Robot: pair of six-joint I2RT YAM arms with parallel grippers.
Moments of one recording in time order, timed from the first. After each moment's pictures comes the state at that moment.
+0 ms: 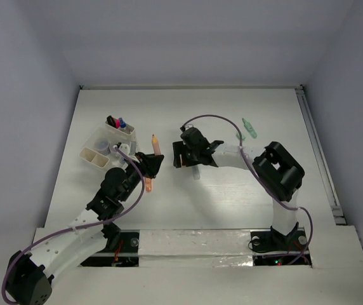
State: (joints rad) left arm -0.64 0.64 0.29 0.35 -0.10 -0.50; right arm 0.80 1.93 1.22 -0.13 0.04 0.54
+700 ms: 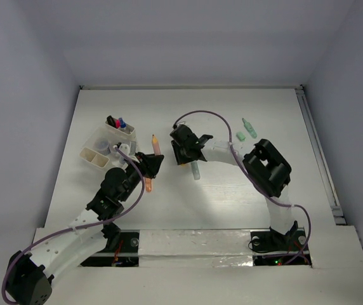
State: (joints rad) left arm -0.64 0.64 0.29 0.35 -0.10 -0.50; right arm 0.83 2.06 1.44 -0.34 0.18 0.44
